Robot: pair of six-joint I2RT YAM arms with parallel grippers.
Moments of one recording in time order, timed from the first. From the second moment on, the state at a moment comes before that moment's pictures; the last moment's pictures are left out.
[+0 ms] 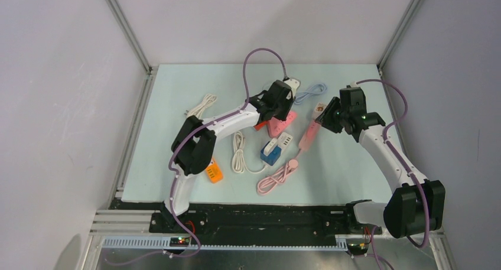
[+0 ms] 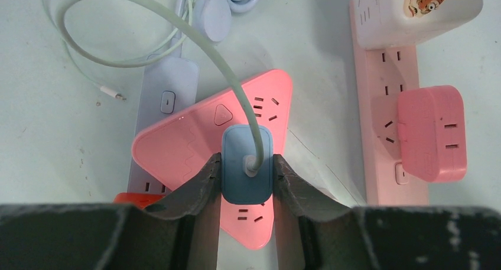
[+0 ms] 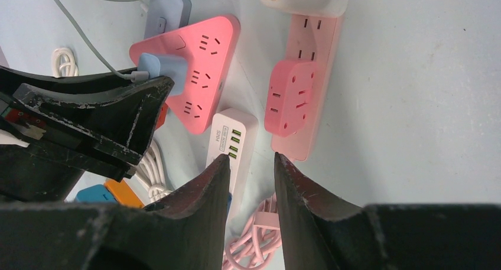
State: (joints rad) left arm -0.79 2.11 1.72 -0.31 -0.12 -0.12; right arm 0.20 1.26 1.03 -0.55 -0.05 0.74
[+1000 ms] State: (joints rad) left arm -0.79 2.12 1.69 -0.27 -0.11 -0.13; right arm 0.20 1.27 1.02 -0.55 -0.05 0.73
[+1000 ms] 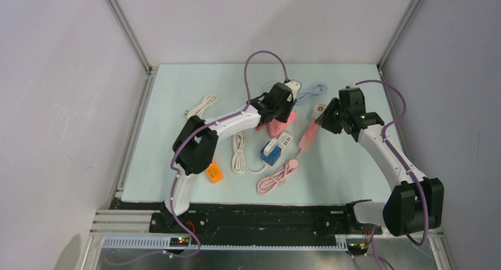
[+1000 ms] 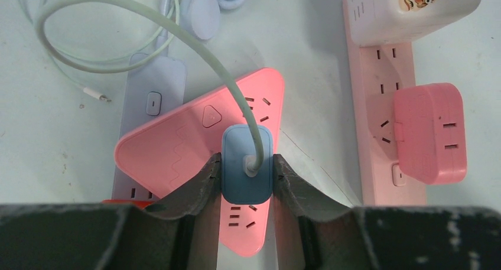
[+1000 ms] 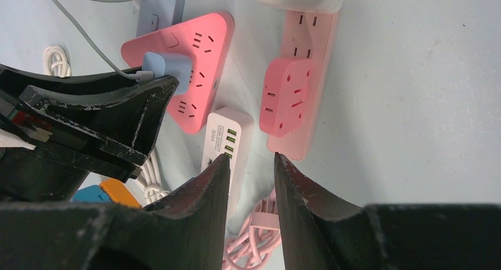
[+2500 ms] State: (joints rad) left arm -0.81 2.14 1.75 -0.38 -0.15 -0.11; right arm 0.20 1.30 1.02 -0.54 -0.07 0.73
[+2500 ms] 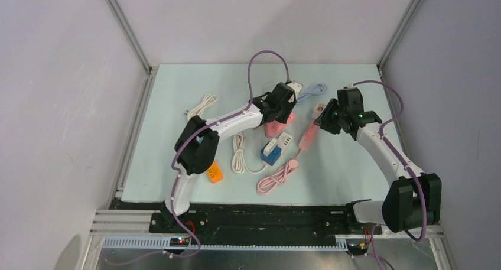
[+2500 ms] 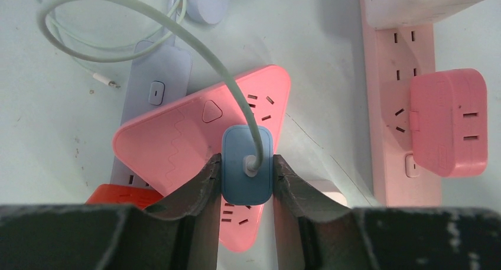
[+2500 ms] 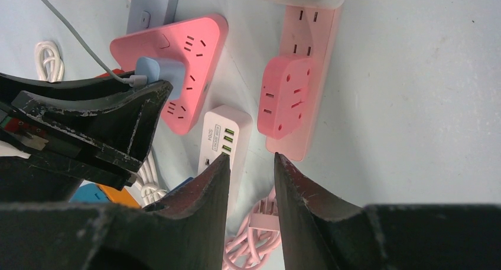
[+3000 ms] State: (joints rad) left arm -0.81 2.13 1.70 -0.32 -0.15 -0.08; right arm 0.20 1.30 1.02 -0.54 -0.07 0.73
